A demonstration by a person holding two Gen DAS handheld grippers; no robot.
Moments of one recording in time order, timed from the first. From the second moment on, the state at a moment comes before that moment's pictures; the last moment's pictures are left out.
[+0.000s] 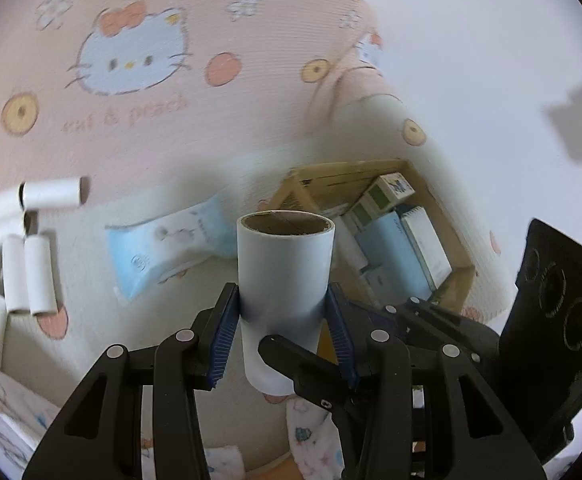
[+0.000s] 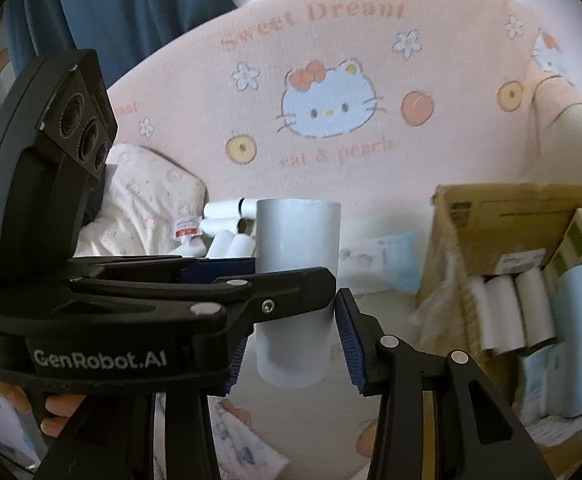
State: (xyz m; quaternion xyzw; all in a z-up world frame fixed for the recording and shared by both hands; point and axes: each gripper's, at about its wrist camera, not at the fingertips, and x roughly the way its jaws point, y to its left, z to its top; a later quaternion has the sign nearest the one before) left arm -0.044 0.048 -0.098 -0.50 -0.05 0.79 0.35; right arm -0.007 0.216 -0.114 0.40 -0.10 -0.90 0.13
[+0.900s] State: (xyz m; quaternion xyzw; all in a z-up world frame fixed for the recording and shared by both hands) left arm -0.085 0.199 -0.081 -0.52 0.02 0.76 0.39; right arm -0.020 0.368 -0.098 0.39 -0.23 -0.89 0.07
